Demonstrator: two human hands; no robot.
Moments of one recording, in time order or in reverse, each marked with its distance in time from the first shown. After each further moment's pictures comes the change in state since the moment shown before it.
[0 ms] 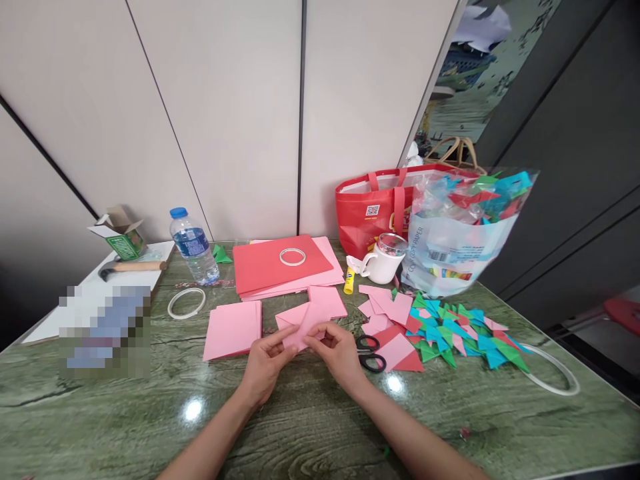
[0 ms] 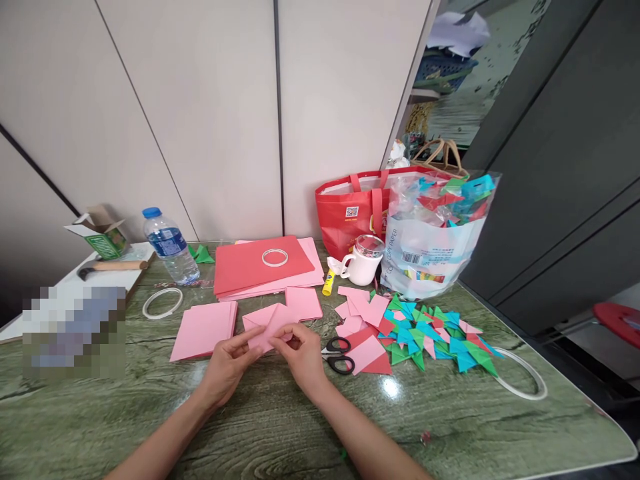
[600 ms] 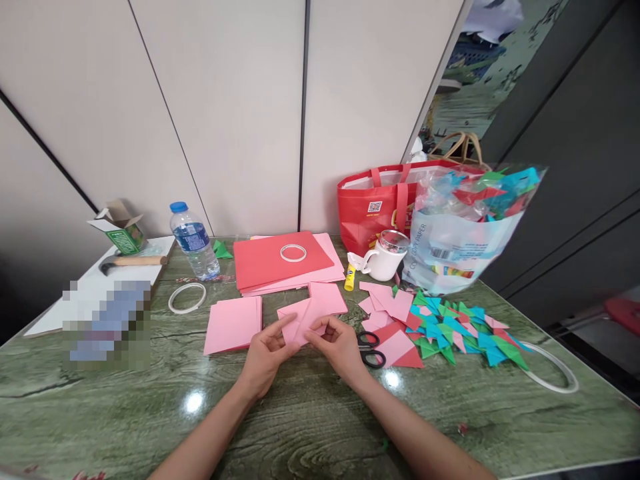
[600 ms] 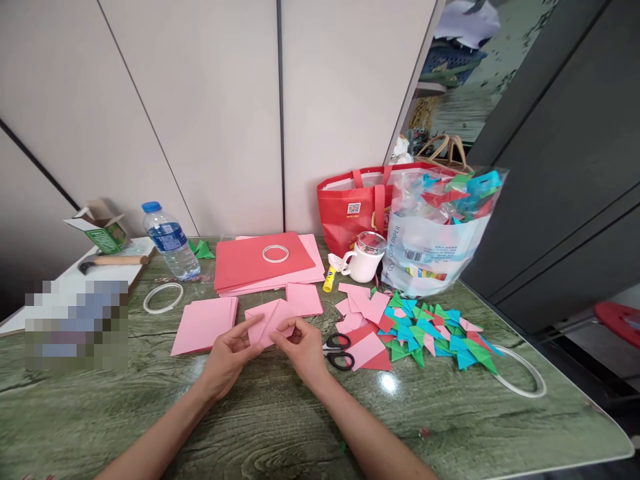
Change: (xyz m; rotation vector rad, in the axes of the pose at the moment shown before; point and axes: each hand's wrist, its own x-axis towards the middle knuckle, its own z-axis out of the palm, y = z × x) left_hand -0.001 0.007 0.002 -0.049 -0.046 -0.010; right_hand 0.002 -0.002 -0.002 -0.017 0.011 0.013
